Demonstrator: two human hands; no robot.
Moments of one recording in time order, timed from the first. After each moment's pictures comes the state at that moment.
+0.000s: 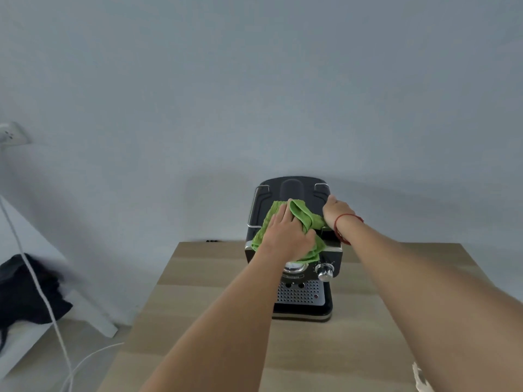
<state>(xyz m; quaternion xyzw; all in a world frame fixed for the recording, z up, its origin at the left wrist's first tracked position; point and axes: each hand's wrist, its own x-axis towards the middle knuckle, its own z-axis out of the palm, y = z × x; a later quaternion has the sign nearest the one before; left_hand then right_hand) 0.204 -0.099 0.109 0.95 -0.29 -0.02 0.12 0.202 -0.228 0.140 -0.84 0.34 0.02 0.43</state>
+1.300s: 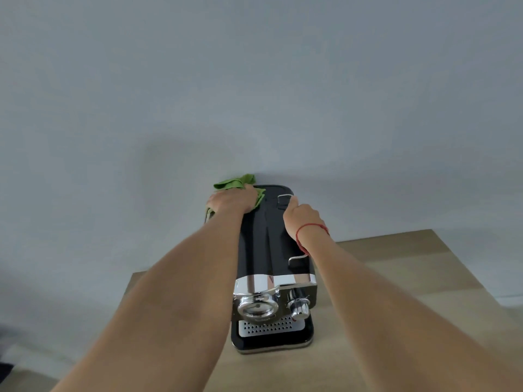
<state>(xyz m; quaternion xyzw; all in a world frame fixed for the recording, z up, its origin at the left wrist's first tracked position) 0.366 -0.156 0.138 0.99 0.01 -0.11 0.04 0.260 -0.254 0.112 -0.83 0.37 0.01 0.41</state>
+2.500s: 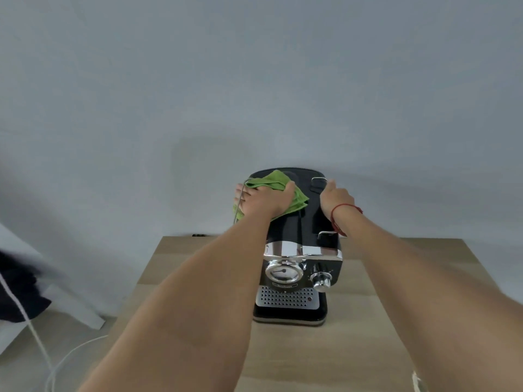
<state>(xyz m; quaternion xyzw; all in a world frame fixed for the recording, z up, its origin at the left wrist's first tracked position) 0.282 -0.119 0.141 0.97 0.02 -0.14 0.19 0.256 -0.250 0.118 -0.83 0.37 -0.01 0.42</state>
